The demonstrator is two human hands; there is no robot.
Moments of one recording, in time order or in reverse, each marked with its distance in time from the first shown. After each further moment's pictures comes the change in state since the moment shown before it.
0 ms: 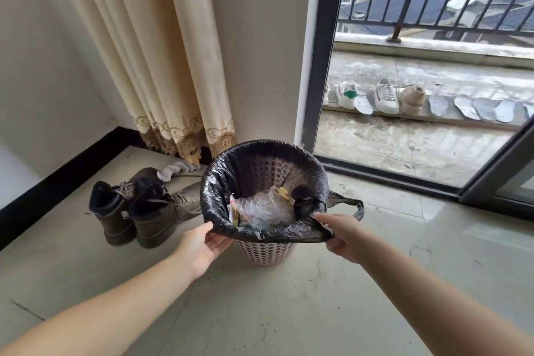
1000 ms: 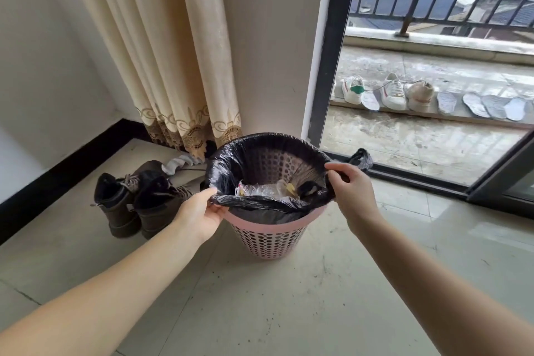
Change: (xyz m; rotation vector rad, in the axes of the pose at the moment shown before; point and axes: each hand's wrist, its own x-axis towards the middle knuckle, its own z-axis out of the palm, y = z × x) left_hand -0.010 0.043 0.030 -0.206 0.001 0.054; right_hand -0.019 -0.038 0.022 -0.246 0.290 -0.699
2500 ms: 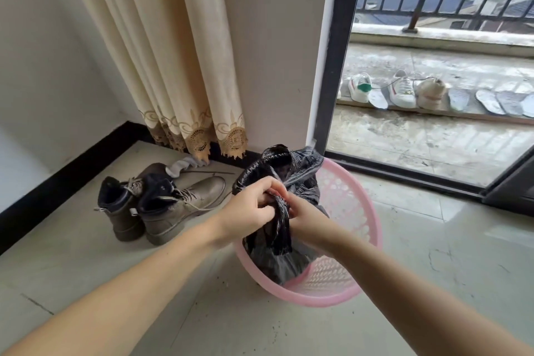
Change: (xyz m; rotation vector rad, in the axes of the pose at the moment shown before) left_hand -0.053 -0.011 0.038 1.278 -0.733 0.514; right_hand -0.031 -0.002 0.052 -0.043 -0.799 -0.140
